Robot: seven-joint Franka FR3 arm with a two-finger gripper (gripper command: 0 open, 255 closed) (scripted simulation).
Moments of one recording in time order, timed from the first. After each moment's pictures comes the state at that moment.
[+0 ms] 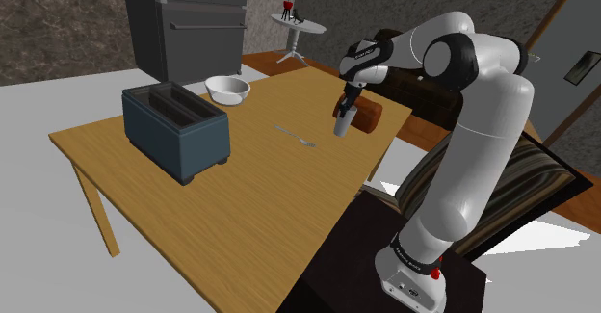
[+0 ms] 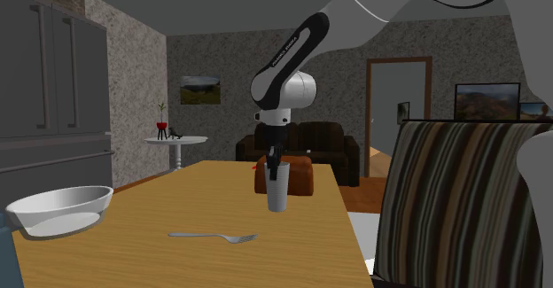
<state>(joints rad) -0.10 0.23 -0.51 -1.97 0.09 2.29 -0.74</state>
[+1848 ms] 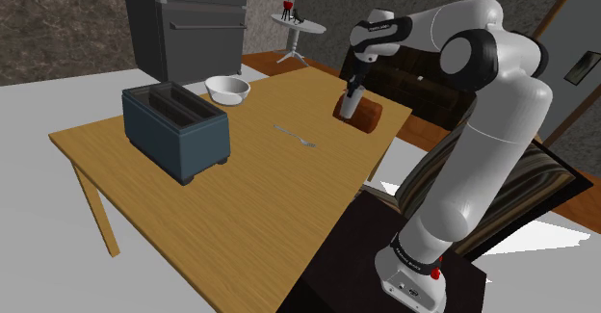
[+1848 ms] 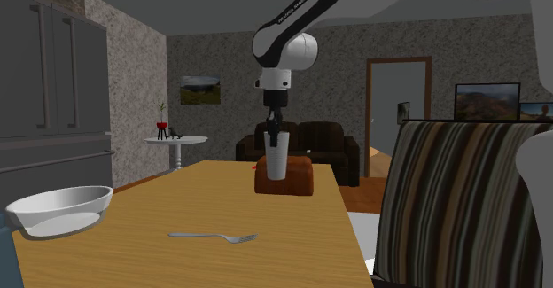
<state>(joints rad) -0.09 0.13 -0.52 -1.81 0.02 2.04 -0.71</state>
